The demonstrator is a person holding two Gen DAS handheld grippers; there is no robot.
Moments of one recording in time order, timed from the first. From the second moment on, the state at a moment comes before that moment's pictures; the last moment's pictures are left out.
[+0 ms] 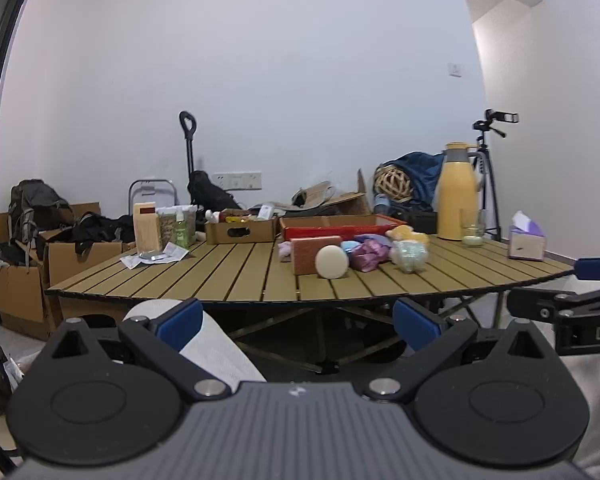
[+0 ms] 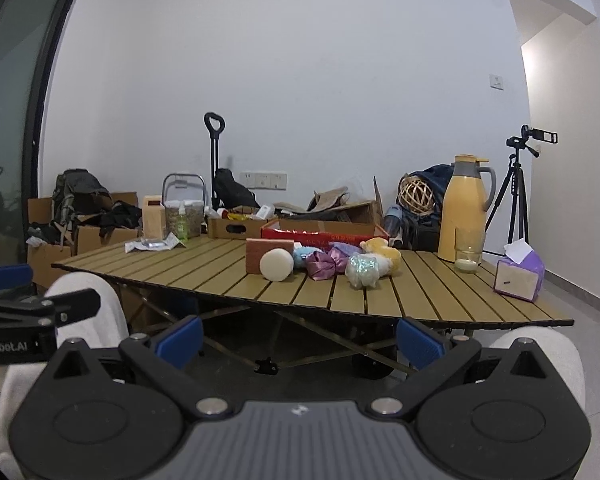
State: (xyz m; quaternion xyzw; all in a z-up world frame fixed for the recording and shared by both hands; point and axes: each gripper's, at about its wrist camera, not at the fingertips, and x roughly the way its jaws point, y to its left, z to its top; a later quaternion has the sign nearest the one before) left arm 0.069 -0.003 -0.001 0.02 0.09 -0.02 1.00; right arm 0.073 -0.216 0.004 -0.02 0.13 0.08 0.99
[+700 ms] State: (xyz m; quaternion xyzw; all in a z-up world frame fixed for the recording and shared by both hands) left arm 0.402 -0.012 -0.006 -0.05 0.21 -0.09 0.97; right arm 0.397 -0.258 -0.007 0.11 0.21 0.09 0.97
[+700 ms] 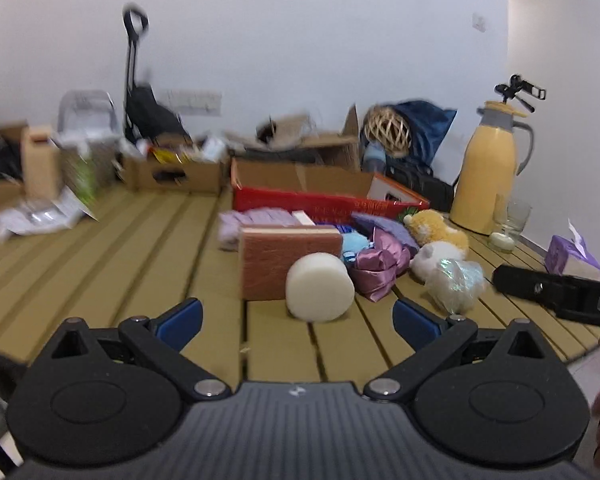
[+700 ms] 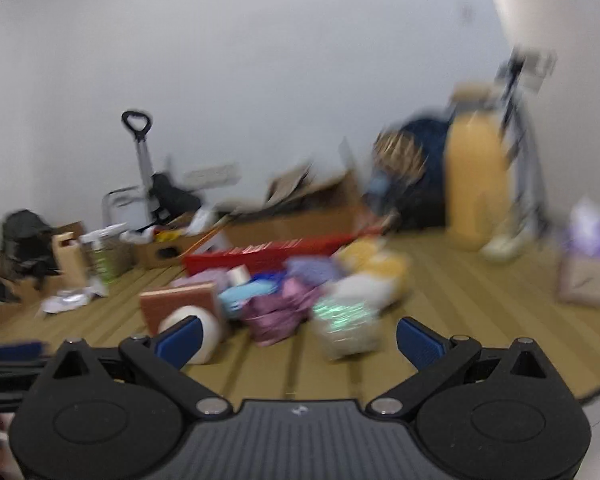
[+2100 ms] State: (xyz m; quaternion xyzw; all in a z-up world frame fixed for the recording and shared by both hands) left arm 0.796 0.031 0.061 -0.20 0.25 -0.14 0.94; right arm 0.833 -0.193 0.040 0.13 0.27 0.25 0.92
